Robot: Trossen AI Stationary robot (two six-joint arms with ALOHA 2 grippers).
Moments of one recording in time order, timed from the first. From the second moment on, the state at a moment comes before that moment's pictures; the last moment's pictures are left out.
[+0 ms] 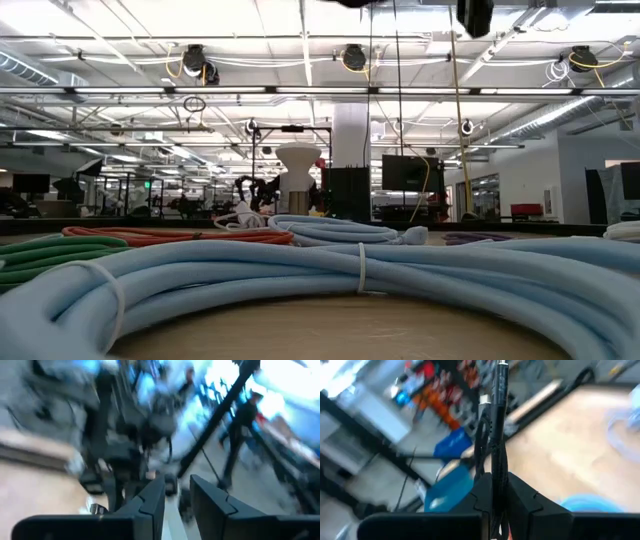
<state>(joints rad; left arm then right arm) -0.07 1.44 1.69 -0.37 0.18 -0.40 0.42 1.17 0.84 0.15 0.56 0.74</state>
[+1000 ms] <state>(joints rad) -0.19 1.31 1.12 0.51 -0.20 -0.41 0.47 1.17 0.84 1.09 0.73 0.08</state>
